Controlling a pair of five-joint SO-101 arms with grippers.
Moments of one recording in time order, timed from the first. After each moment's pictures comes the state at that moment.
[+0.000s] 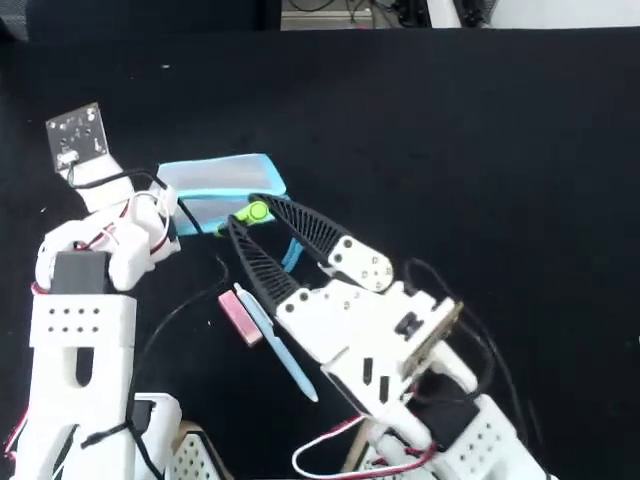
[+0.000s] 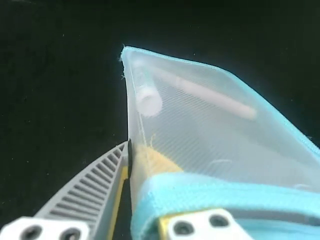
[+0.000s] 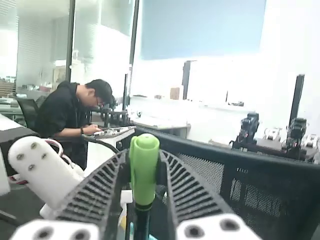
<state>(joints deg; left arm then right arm) -6.0 -46.4 38.5 62.7 17.1 -44.5 -84.8 71.1 5.8 5.1</state>
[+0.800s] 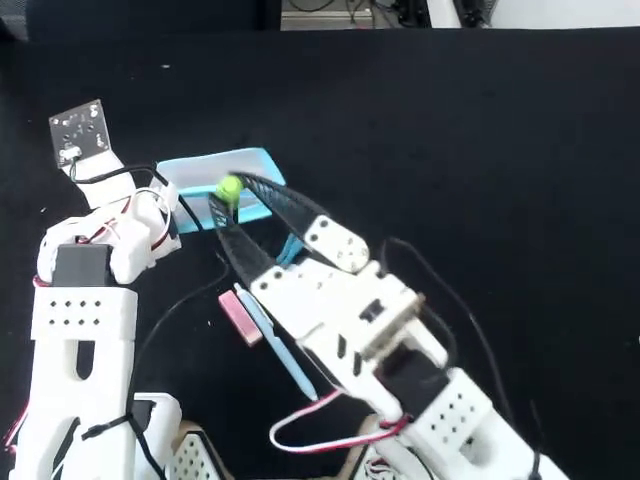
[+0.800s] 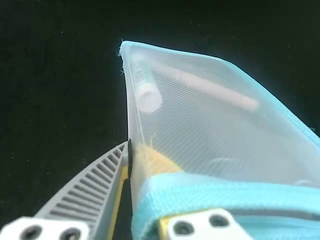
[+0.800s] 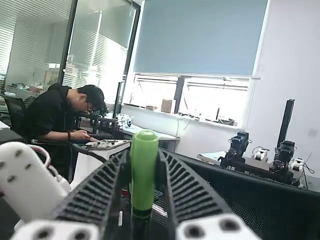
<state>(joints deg) -5.9 -44.4 37.4 63.3 17.0 -44.5 -68.8 66.5 -7.8 9.7</state>
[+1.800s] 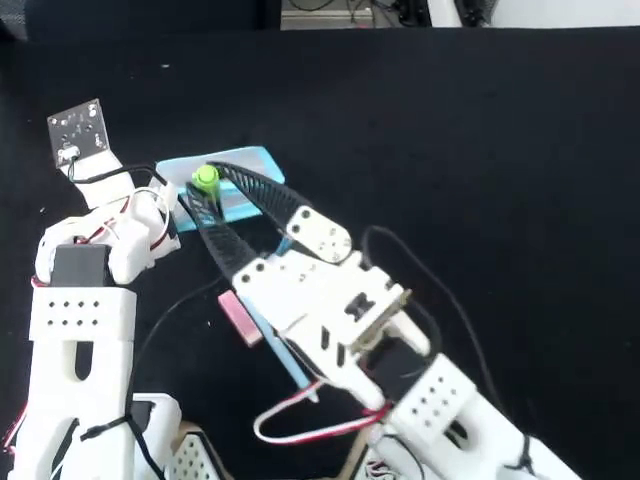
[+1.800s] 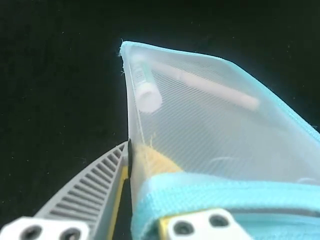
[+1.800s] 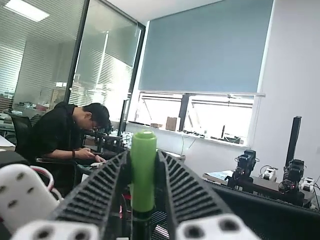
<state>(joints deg) -5.9 -44.4 37.4 63.3 17.0 -46.4 -60.9 66.1 -20.6 9.7</state>
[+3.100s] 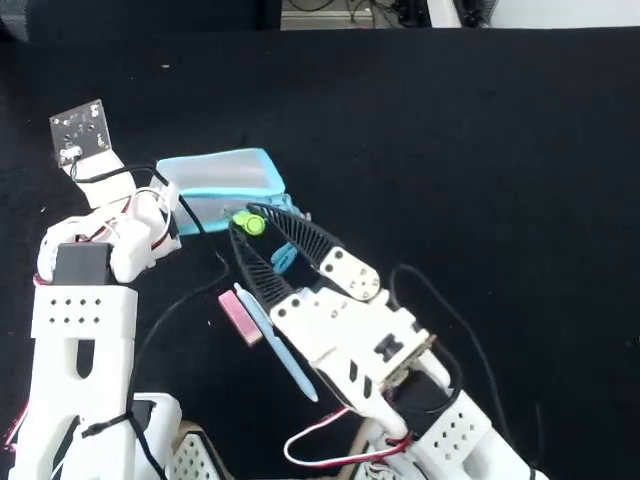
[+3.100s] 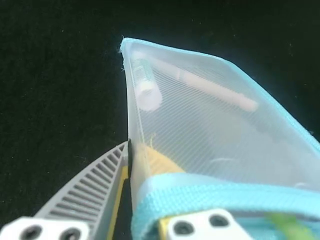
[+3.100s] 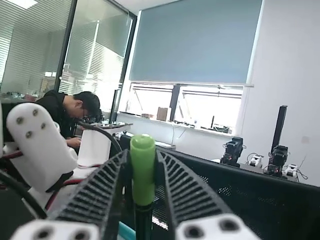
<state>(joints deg) -5.9 -44.0 37.4 63.3 17.0 -43.9 -88.5 84.4 -10.6 9.8</state>
